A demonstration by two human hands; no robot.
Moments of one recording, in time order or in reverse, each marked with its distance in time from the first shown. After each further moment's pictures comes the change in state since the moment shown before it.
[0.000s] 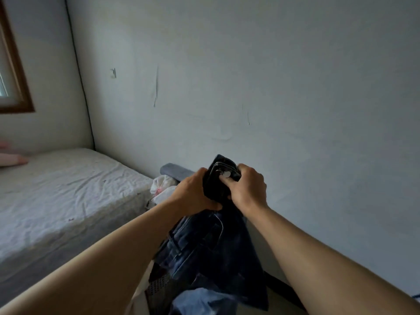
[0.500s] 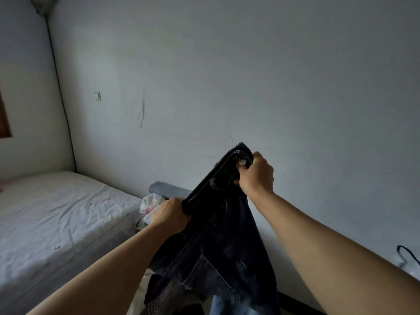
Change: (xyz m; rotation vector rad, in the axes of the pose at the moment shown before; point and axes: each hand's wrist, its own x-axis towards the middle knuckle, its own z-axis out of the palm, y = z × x) left_hand -0.024 -0.033 -0.025 0.145 -0.011 -0.083; right_hand 0.006 -0.041 -0.060 0.139 0.246 0.111
